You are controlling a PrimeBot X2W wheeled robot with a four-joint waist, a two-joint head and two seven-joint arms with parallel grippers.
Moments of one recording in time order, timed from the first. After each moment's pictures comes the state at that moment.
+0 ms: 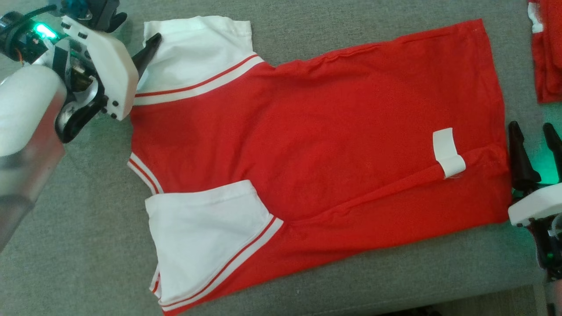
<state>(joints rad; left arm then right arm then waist) -1.11 0.56 -0.97 0.55 -0.74 -0.13 0.41 -0.16 -0.27 -0.11 0.16 0.42 0.13 0.09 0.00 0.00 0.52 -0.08</state>
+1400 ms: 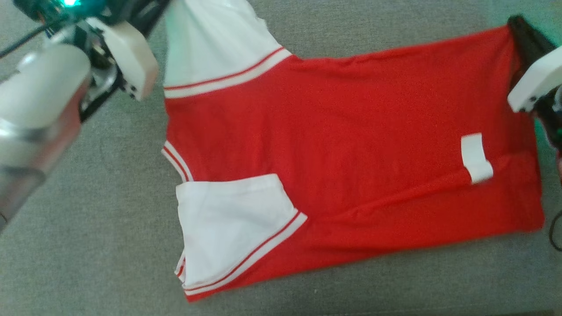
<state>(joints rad) -1.30 0.50 -1.29 0.69 -0.80 -0.13 -0.03 -0.74 -0.43 0.22 0.57 0.54 0.13 0.24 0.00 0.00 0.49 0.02</state>
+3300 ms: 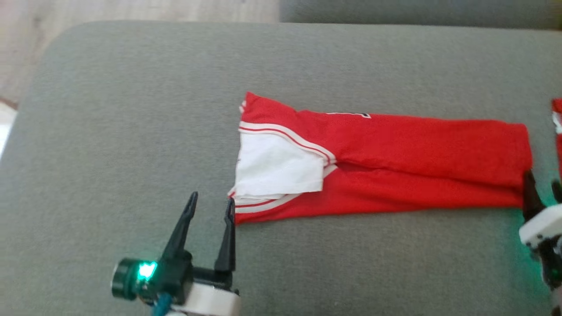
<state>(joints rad) -0.17 0.39 -0.81 0.00 -0.55 0.47 -0.25 -0.28 -0.32 -0.10 0.68 0.55 0.13 0.01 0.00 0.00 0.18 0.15</state>
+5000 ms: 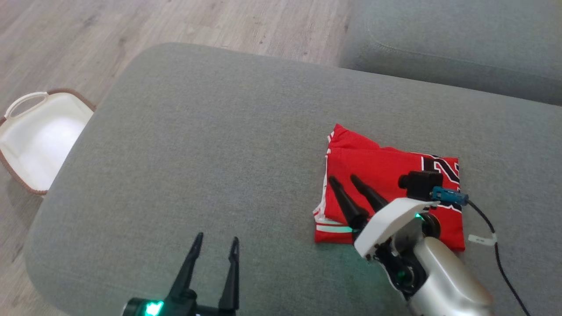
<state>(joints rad) 0.13 0.10 -0.43 0.10 -0.16 0.16 -0.25 -0.30 -0.06 0.42 0.49 0.71 0.13 0.13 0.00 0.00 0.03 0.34</state>
